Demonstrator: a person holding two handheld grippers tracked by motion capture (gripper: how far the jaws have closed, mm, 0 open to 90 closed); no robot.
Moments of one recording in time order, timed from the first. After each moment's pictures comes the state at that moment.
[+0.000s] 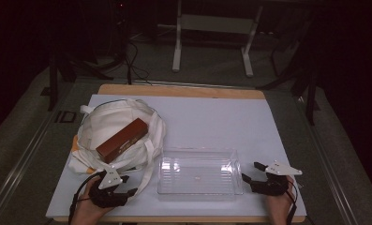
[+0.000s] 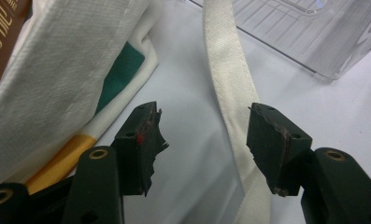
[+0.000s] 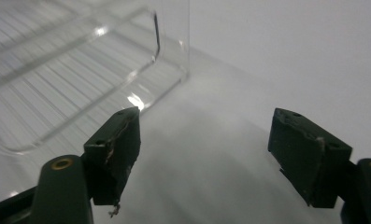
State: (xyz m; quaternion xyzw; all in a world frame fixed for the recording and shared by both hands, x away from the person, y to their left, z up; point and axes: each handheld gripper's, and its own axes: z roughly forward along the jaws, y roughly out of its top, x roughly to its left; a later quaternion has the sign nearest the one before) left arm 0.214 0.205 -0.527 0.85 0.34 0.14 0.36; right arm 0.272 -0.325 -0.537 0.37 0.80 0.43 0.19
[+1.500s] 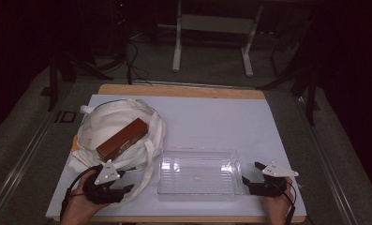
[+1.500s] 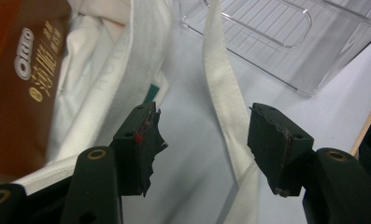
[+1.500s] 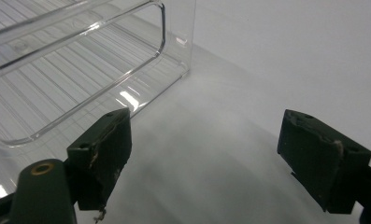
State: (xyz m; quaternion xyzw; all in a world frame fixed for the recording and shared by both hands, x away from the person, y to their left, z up) left arm 0.213 0.208 -0.483 0.87 0.32 0.16 0.34; right arm 0.269 -0.320 -0.537 0.36 0.81 0.42 0.21
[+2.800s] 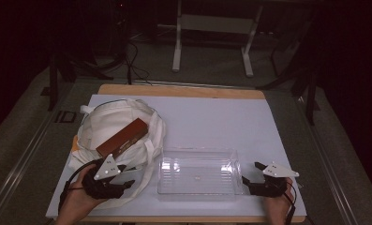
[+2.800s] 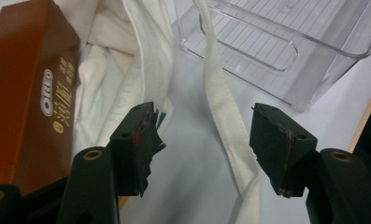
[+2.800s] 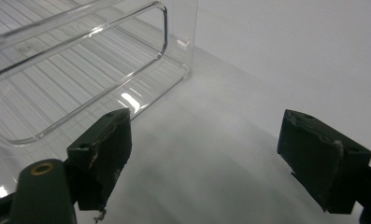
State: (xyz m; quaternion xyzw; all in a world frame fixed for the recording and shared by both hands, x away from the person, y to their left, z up) left arm 0.220 0.206 -0.461 0.88 0.30 0.17 0.34; right arm 0.269 -0.321 -0.537 0.35 0.81 0.42 0.21
